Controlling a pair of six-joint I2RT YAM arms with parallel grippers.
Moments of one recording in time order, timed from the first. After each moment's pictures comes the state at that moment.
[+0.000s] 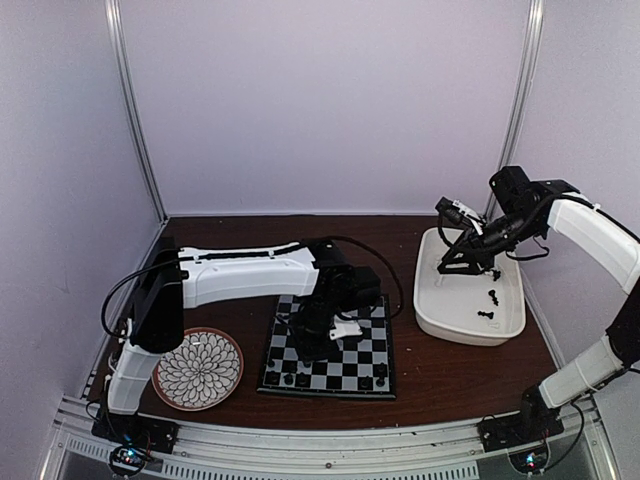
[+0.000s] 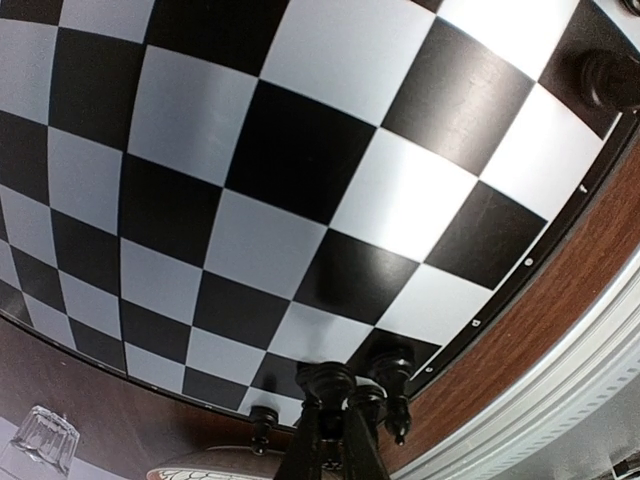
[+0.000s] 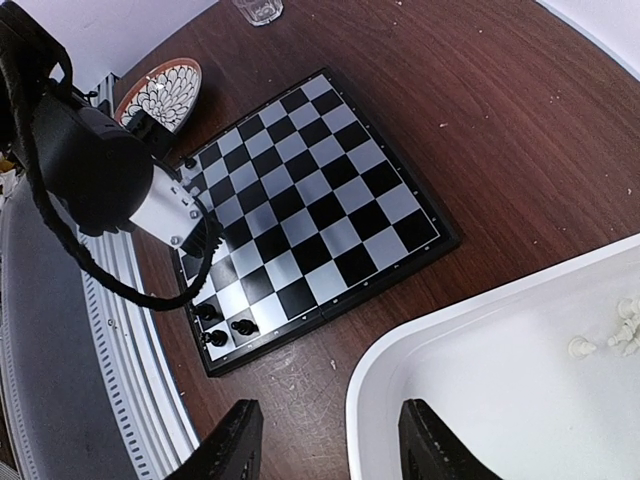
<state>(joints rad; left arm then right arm) -1.15 2.26 1.99 -1.44 -0.04 0.08 0.21 1.40 1.32 -1.07 -0.72 -0.57</state>
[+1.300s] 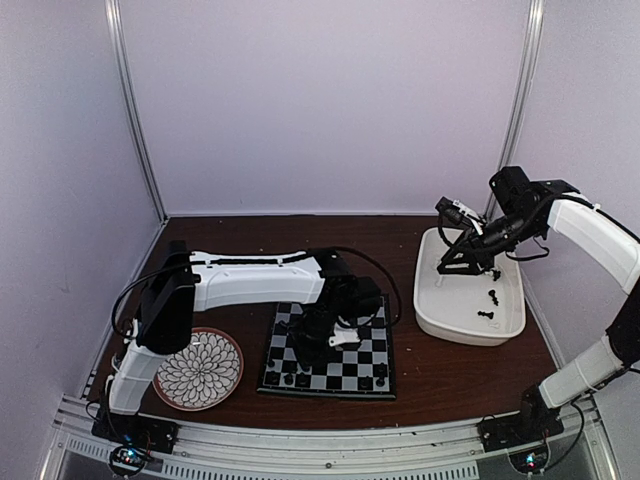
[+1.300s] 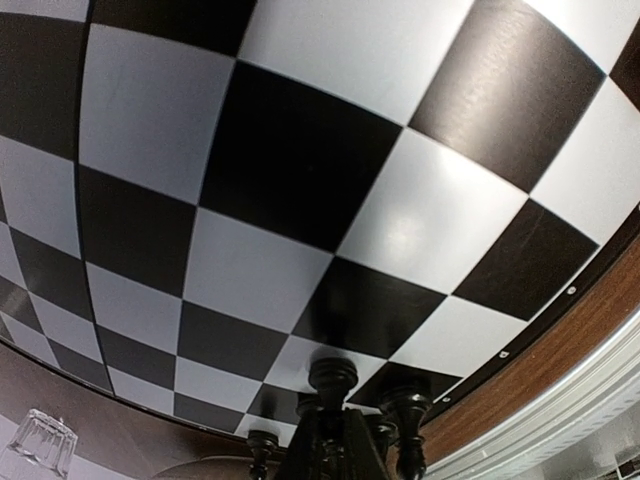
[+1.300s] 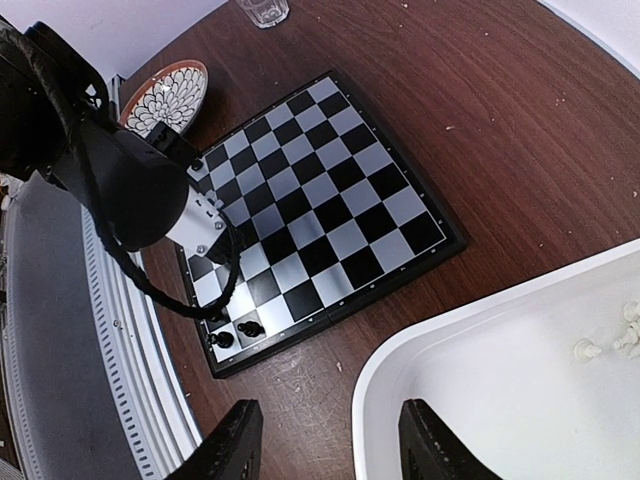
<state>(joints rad) -1.15 2.30 1.96 -1.42 -0.06 0.08 0.21 1.40 1.32 -1.07 -0.73 -0.57</state>
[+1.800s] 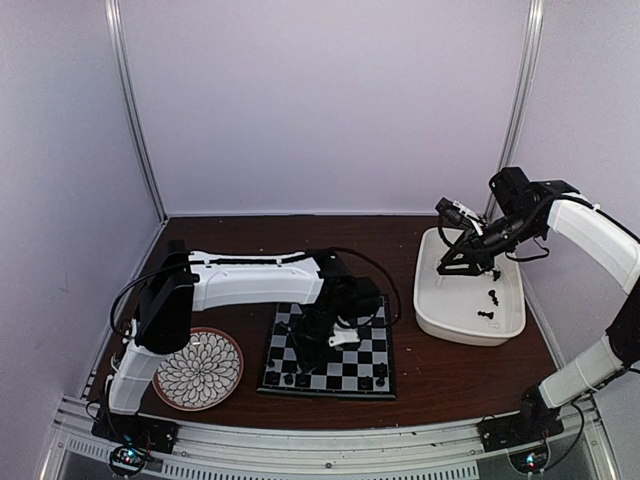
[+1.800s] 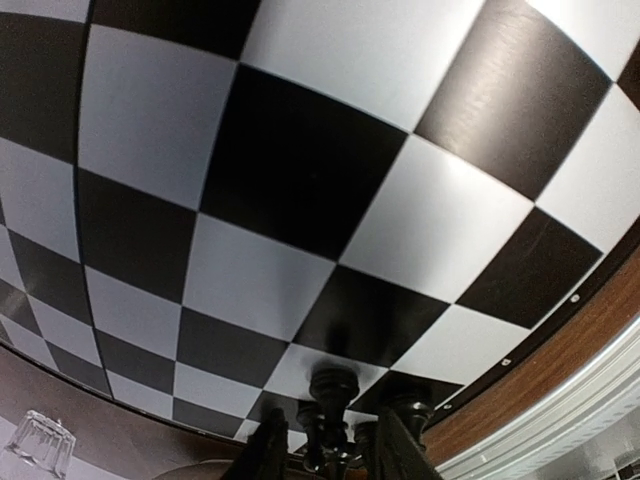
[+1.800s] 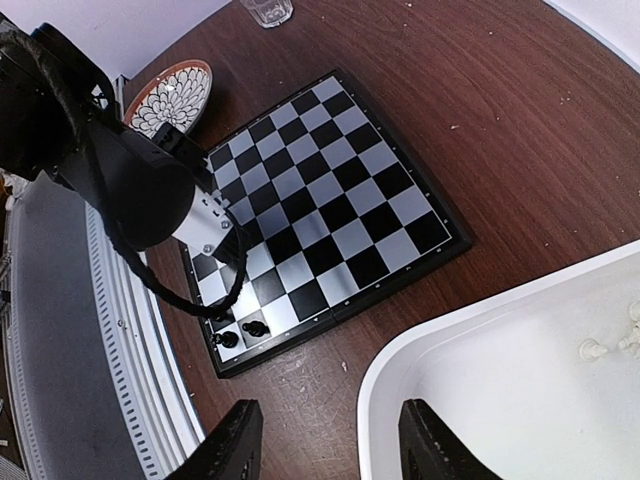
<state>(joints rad) -1.15 2.29 1.95 -1.41 -0.06 0.07 0.21 1.40 1.32 -1.07 -0.74 -0.57</state>
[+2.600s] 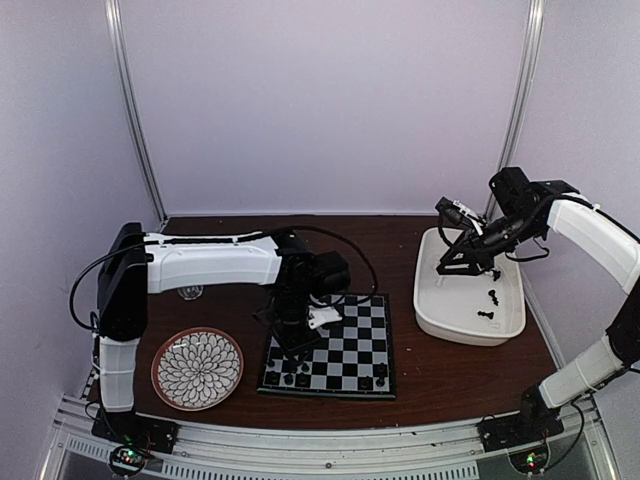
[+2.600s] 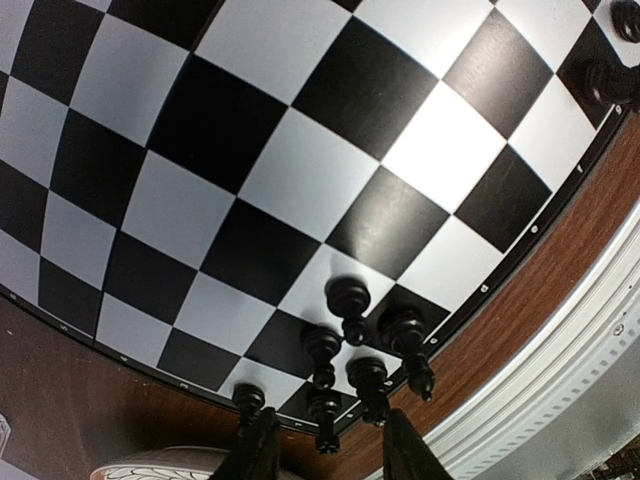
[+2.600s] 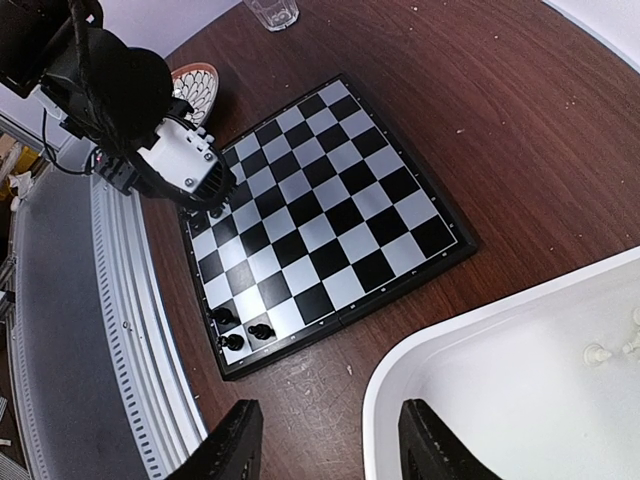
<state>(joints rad) -1.06 2.07 1.72 -1.27 0.09 -0.01 0.21 1.40 1.32 -1.07 -0.76 -0.57</state>
